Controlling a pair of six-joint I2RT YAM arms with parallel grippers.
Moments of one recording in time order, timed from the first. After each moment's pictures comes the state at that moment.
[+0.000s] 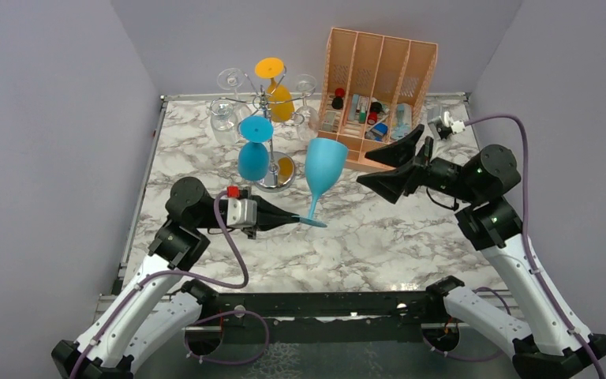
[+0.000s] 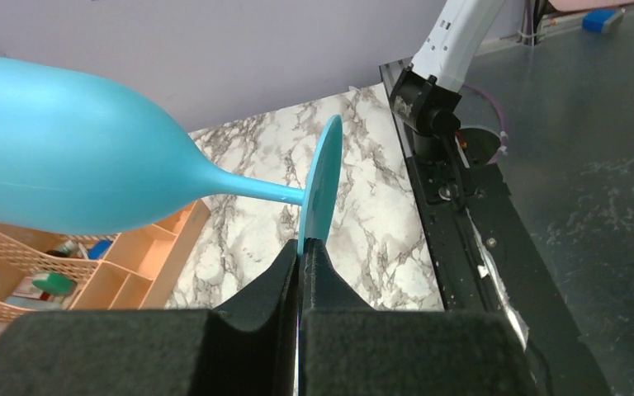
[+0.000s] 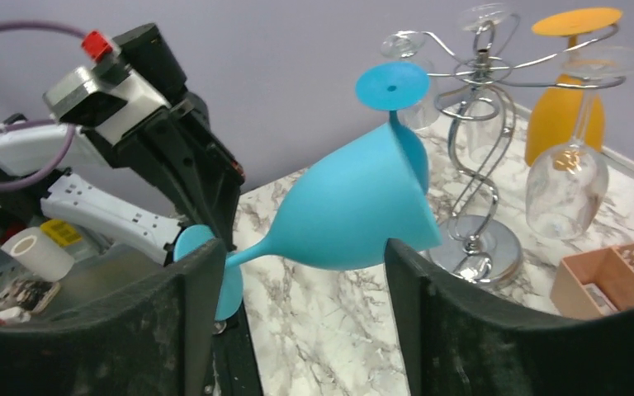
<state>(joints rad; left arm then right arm) -0.54 0.68 0.72 0.05 1.08 0.23 0.42 0.85 1.07 -0.03 -0.75 0.33</state>
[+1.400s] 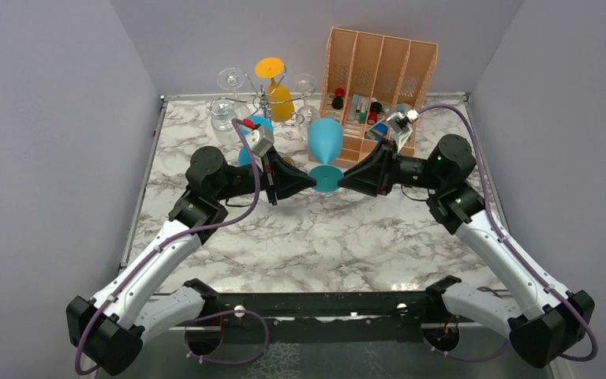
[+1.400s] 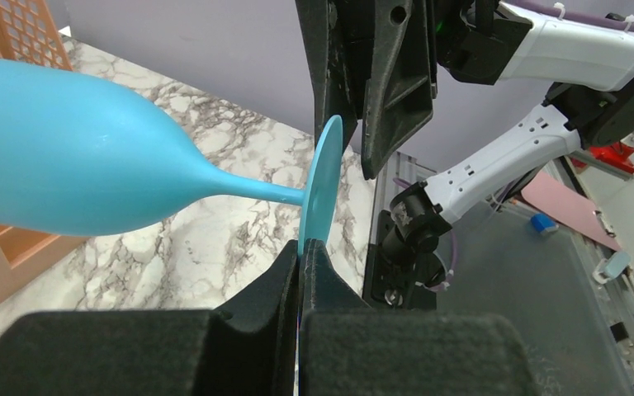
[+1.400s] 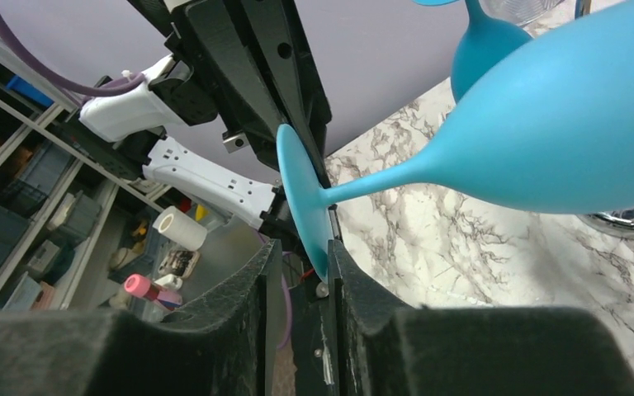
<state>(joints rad) -0.56 0.97 0.90 0.20 0.79 -0.39 0.47 1.01 0.95 0.16 -0.93 0.63</state>
